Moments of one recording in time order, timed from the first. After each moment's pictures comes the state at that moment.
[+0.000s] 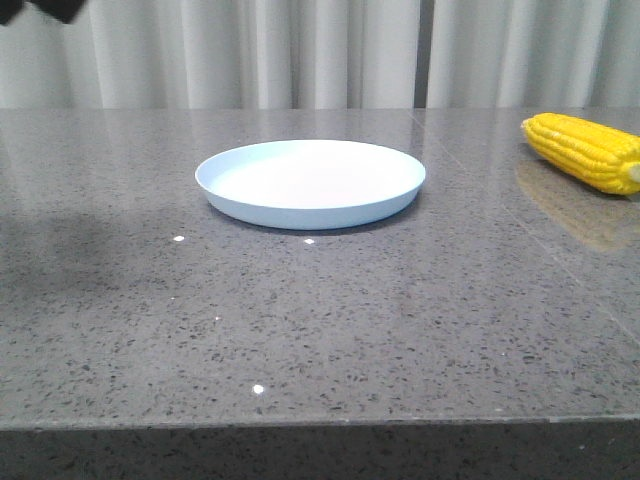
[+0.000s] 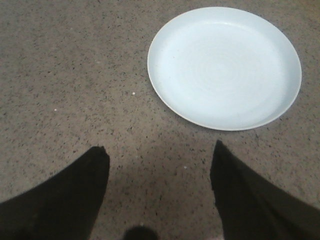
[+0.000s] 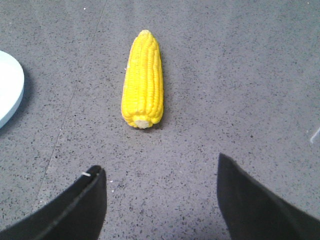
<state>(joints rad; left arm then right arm) -0.42 1.10 -1.00 -0.12 0.69 0.22 0.04 0.66 -0.62 -0.04 0.51 0.07</state>
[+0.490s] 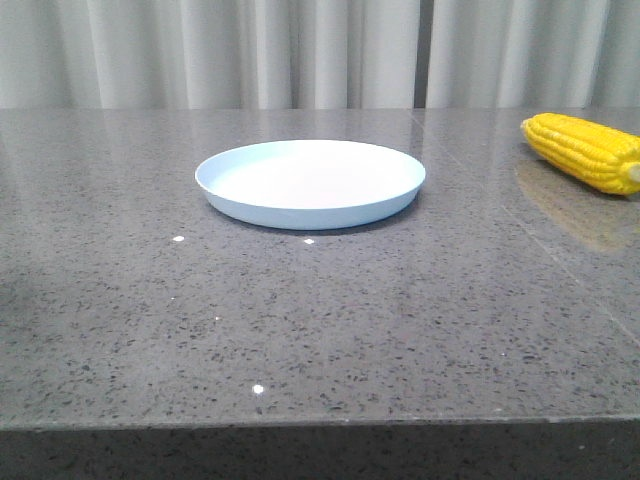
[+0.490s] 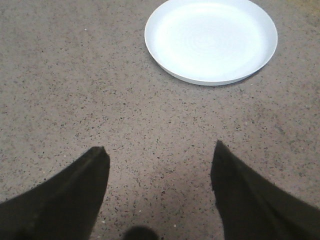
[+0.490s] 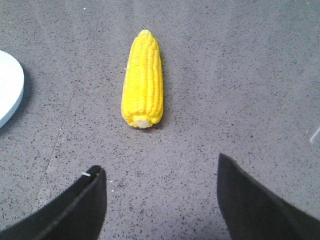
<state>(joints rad) -0.42 0.75 -0.76 -0.11 0.71 0.23 0.04 0.66 -0.62 -0.04 0.51 0.07</state>
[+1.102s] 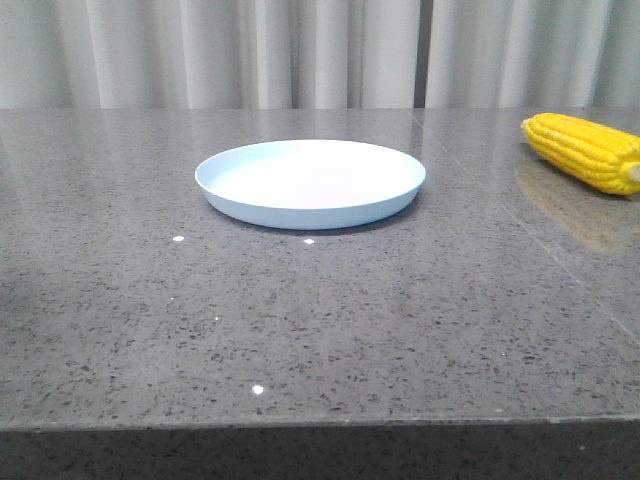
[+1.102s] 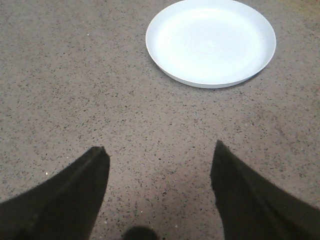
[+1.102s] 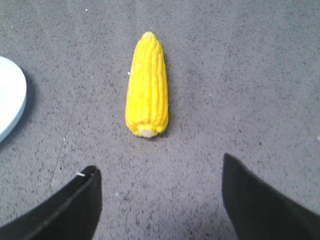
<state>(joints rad) -0.42 0.74 -0.76 -0.11 0.71 0.24 0.04 0.76 -0.69 -0.01 0.51 0.07</state>
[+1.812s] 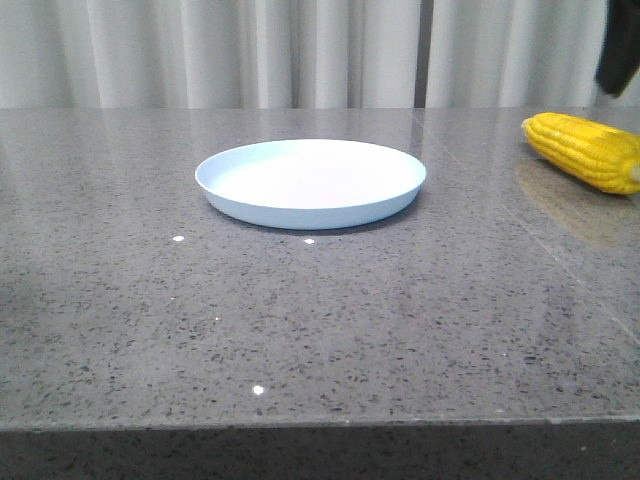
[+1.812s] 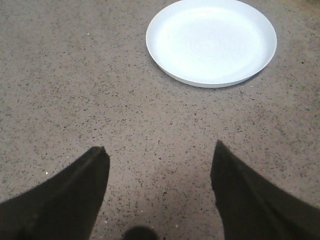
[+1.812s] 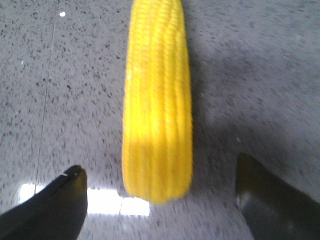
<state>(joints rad) -0.42 0.74 -0.76 -0.11 0.71 0.24 0.04 1.54 -1.33 0.05 0.88 0.03</state>
